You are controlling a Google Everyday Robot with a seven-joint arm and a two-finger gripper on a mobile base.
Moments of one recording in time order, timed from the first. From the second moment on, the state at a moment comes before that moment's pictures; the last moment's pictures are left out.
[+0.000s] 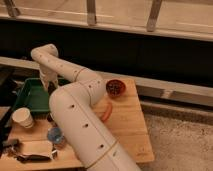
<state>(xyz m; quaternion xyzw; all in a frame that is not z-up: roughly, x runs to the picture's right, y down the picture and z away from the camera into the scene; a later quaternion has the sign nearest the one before) -0.339 -0.027 0.921 -0.34 0.07 0.49 0.80</state>
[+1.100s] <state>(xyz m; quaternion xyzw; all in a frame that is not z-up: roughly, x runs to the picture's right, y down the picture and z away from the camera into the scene) -0.325 -0.013 0.918 -0.39 0.06 0.49 0.78</state>
